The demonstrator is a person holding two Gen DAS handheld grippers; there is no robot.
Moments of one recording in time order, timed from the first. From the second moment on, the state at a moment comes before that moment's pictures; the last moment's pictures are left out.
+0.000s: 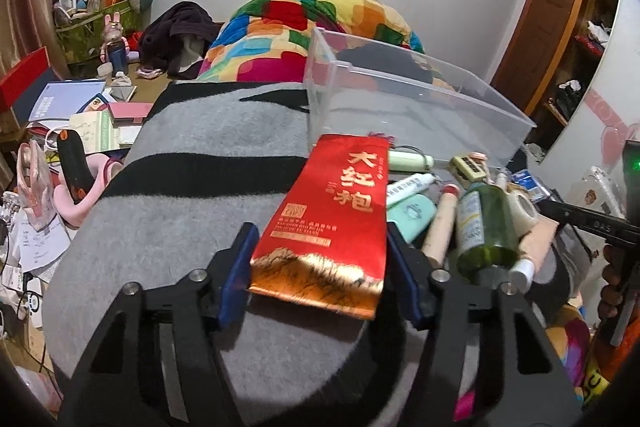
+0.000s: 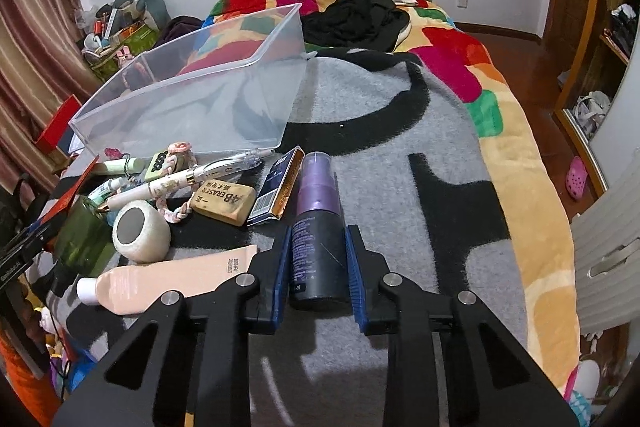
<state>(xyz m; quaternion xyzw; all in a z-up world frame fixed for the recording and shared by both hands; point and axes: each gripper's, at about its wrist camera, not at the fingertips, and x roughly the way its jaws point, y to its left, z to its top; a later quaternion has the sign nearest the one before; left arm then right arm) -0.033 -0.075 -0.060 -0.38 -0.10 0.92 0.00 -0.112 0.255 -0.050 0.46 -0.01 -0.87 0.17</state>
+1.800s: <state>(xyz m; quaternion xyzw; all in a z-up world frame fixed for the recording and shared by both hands) -0.202 -0.013 -0.010 -0.45 -0.02 0.89 0.08 -0.228 0.126 -0.017 0.47 0.10 -0.84 0.26</state>
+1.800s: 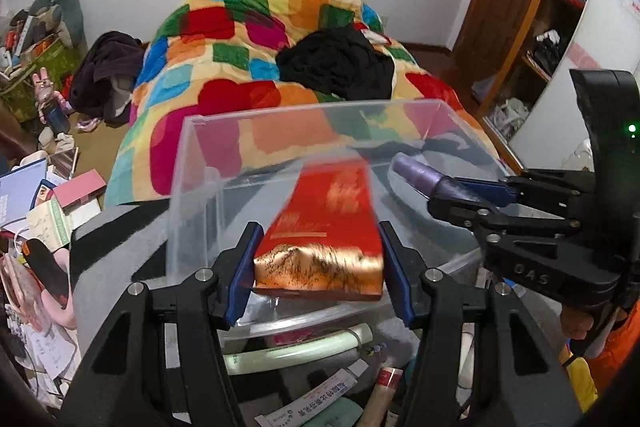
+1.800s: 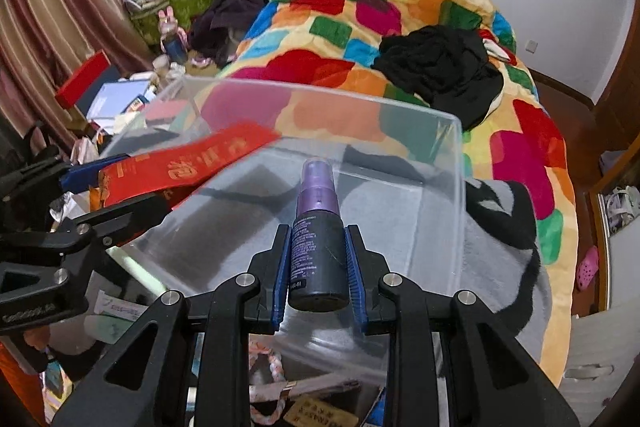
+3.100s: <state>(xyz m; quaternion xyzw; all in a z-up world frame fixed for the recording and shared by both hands) -0.064 0.009 -0.014 -0.39 -0.02 0.92 0.06 -0.152 0.239 -0.033 0.46 0.03 -0.87 0.19</state>
